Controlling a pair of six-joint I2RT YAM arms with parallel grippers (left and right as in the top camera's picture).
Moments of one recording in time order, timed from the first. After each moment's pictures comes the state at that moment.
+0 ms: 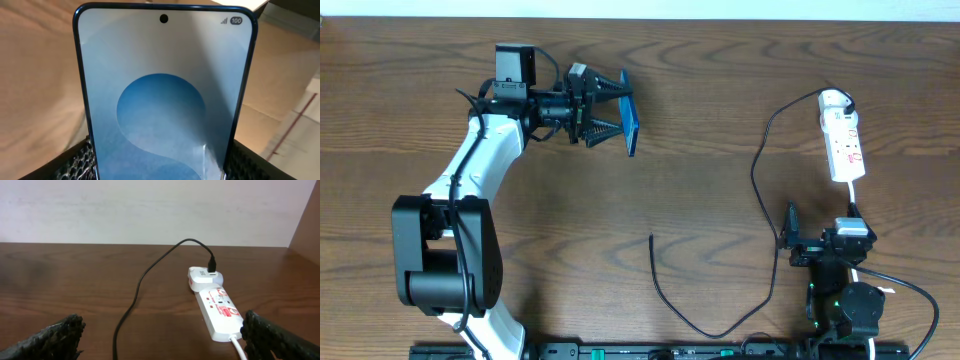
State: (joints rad) left arm -0.06 1.86 1.31 -0.29 1.26 -1.09; right arm -0.02 0.01 0.01 -0.07 0.02 -0.01
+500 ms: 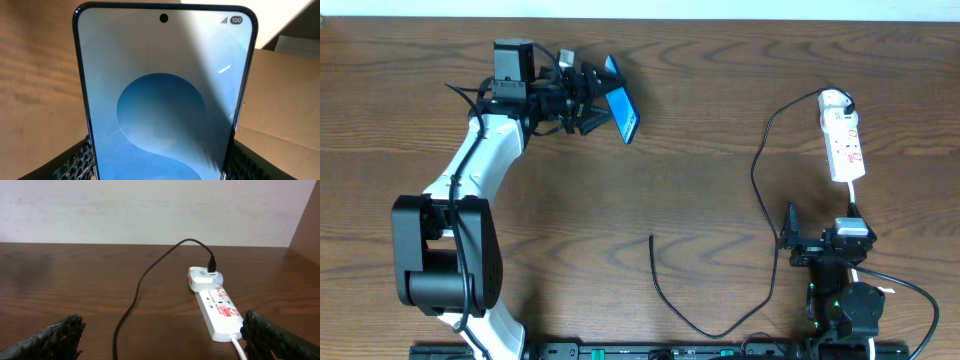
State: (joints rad) left arm -0.06 1.86 1.31 -0.18 1.01 -1.03; right arm -0.02 0.01 0.01 -0.07 0.02 -0.01
